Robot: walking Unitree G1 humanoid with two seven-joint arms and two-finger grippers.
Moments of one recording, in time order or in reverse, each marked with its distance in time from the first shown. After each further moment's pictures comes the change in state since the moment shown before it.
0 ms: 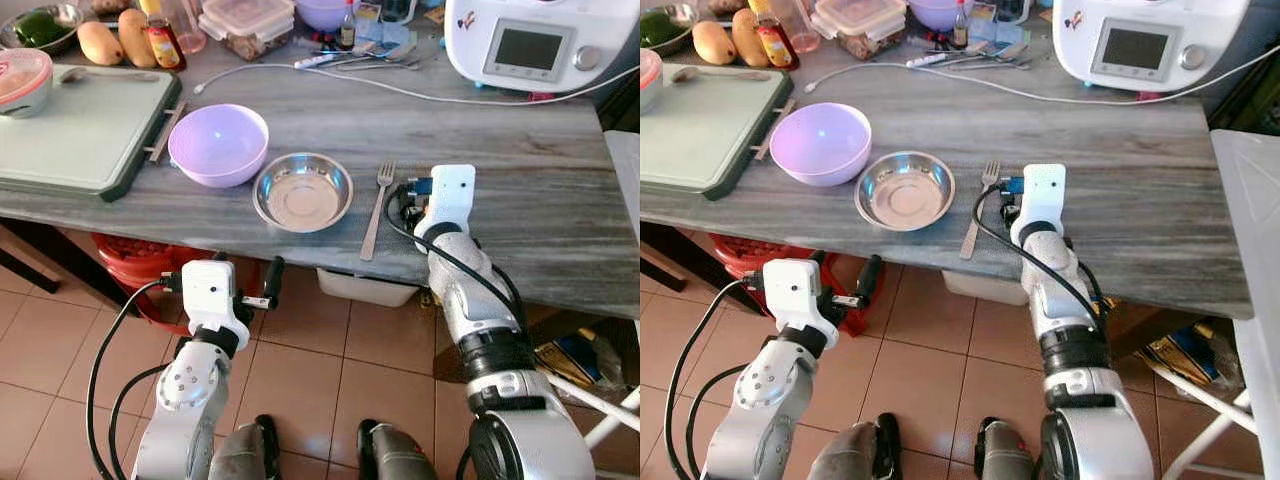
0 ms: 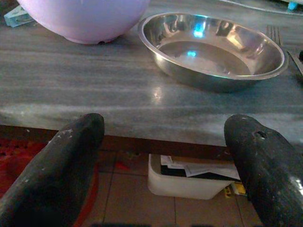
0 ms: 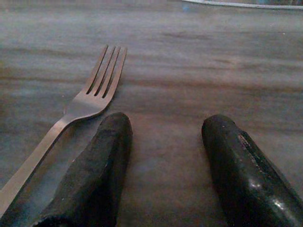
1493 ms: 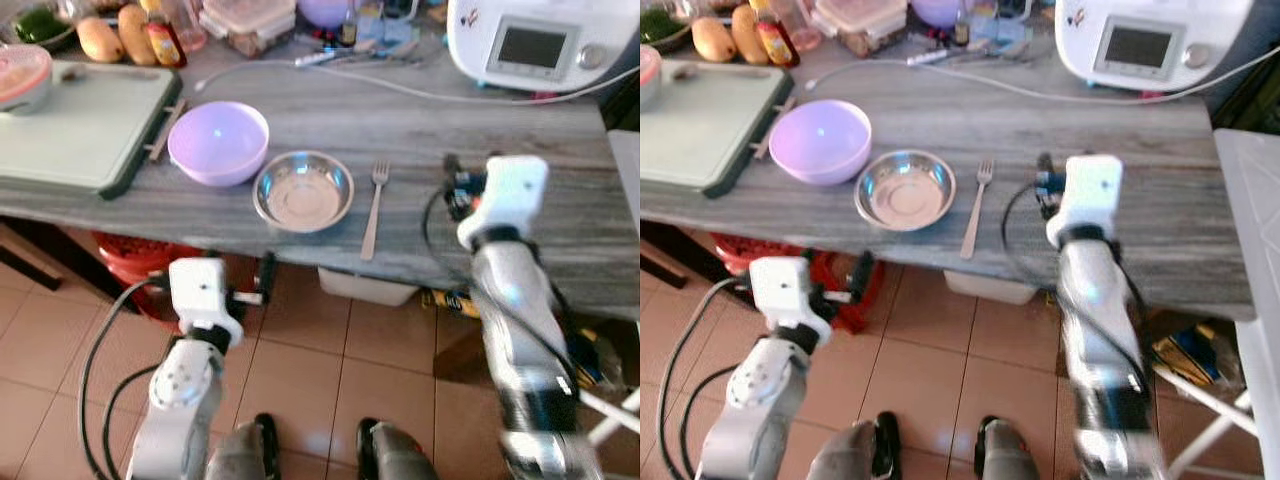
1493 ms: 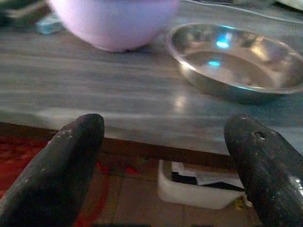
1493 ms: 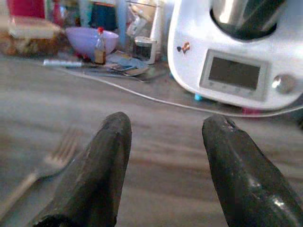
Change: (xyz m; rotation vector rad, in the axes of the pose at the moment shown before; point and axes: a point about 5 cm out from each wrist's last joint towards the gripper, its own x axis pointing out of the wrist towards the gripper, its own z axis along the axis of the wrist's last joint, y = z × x) left arm -0.001 0.011 0.004 -0.003 -0.027 0.066; right arm -0.063 -0.034 0.034 -0.172 -0.323 -0.086
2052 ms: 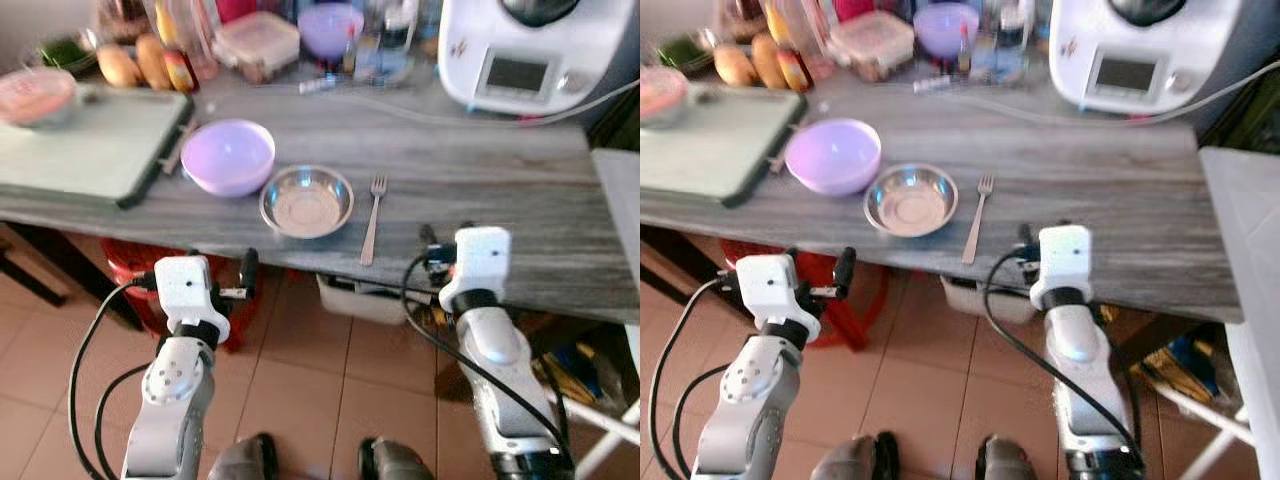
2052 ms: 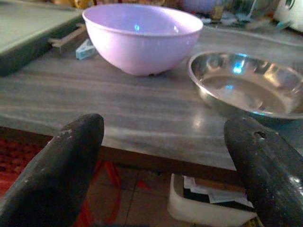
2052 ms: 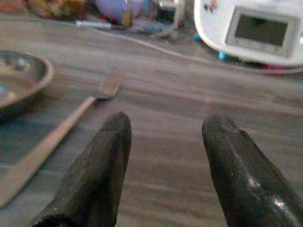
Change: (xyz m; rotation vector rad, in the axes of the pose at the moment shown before) left arm 0.005 0.011 -0.004 -0.007 0.009 0.056; right arm -0.042 0.025 -0.041 0.051 0.191 0.082
